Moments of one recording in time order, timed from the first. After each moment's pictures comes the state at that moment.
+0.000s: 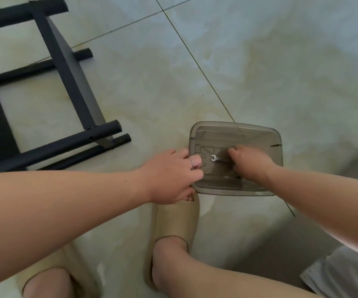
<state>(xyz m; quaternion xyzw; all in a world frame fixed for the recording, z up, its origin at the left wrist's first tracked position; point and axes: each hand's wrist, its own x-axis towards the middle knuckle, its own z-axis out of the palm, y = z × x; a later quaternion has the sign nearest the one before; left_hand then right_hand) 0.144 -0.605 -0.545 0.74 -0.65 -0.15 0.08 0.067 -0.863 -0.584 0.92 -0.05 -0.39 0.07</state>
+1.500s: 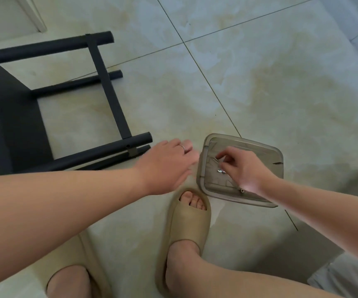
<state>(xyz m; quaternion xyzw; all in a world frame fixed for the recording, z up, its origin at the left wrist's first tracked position) 0.177 -0.560 -0.510 0.82 -0.55 -0.12 0.12 0.086 -0.789 -0.508 0.91 -0.18 -0.21 -0.32</state>
